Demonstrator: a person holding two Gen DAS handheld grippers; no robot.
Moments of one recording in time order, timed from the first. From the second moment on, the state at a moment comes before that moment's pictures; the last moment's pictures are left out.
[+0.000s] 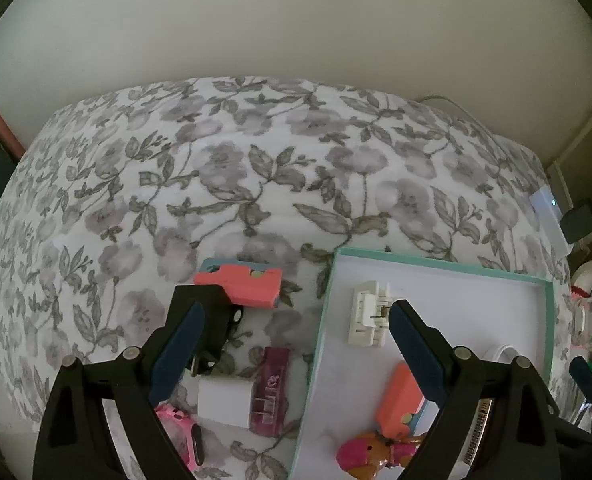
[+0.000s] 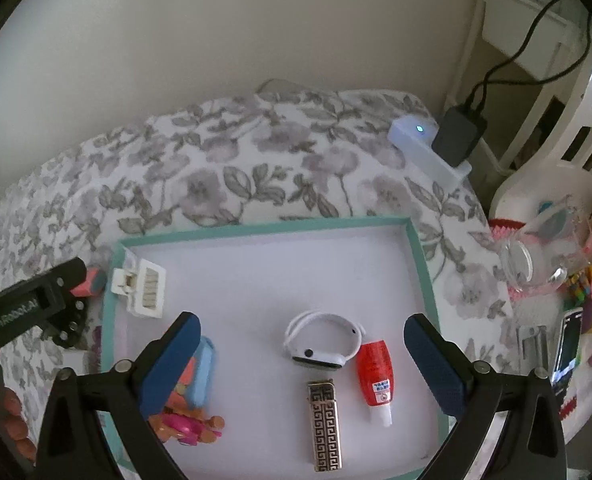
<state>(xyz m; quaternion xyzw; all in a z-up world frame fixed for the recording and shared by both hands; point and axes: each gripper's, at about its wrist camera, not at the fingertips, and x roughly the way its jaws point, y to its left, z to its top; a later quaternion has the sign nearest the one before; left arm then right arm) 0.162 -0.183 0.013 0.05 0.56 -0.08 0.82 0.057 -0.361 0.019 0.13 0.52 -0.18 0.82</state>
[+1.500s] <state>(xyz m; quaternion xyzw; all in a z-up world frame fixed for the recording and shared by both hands) 0.178 -0.006 0.014 -0.08 0.60 0.02 0.80 0.118 -0.205 -0.002 0.07 0.57 -0.04 0.82</state>
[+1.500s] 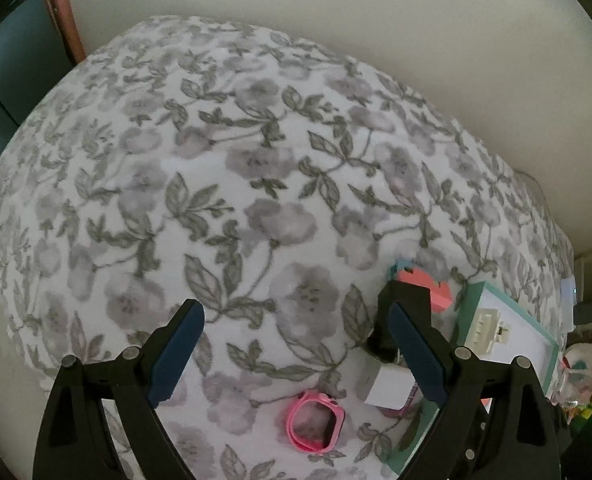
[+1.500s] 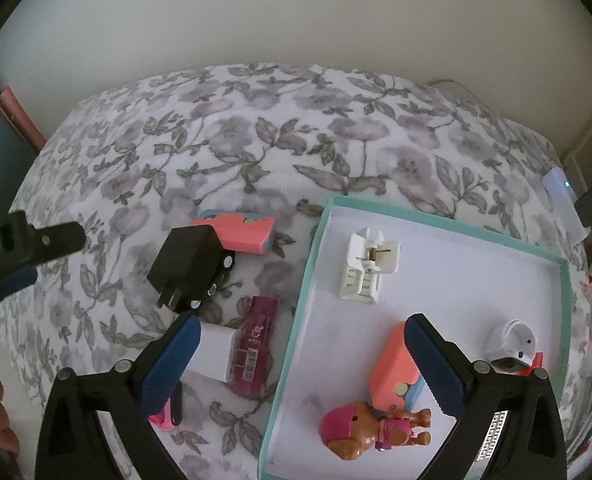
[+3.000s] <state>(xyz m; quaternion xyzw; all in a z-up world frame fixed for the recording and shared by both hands) 0.198 -0.103 -0.034 -0.01 0.63 -0.07 0.78 0.154 -0.250 -0.025 0.04 0.61 -0.10 0.79</state>
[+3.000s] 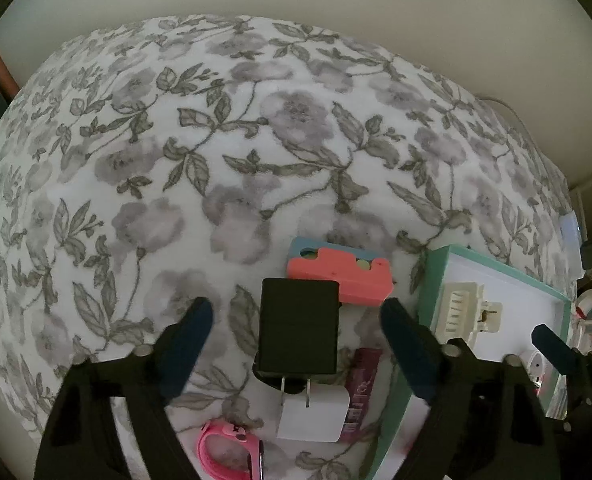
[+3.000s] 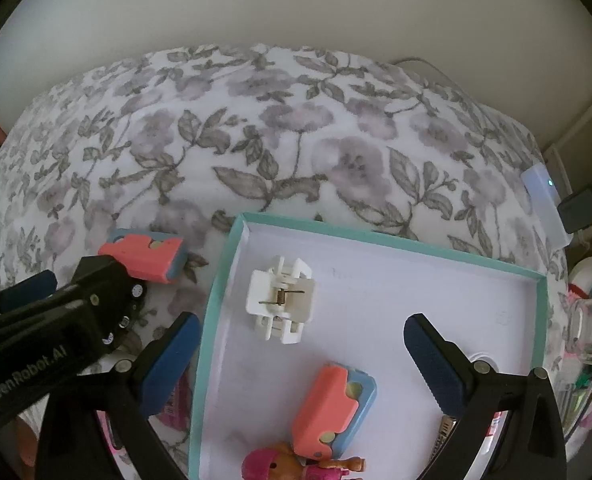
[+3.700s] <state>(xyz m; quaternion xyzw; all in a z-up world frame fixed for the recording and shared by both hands) 0.200 -0.096 -0.043 -0.05 0.64 -0.08 0.76 0.154 -0.256 -0.025 0.06 0.58 -0.11 0.80</state>
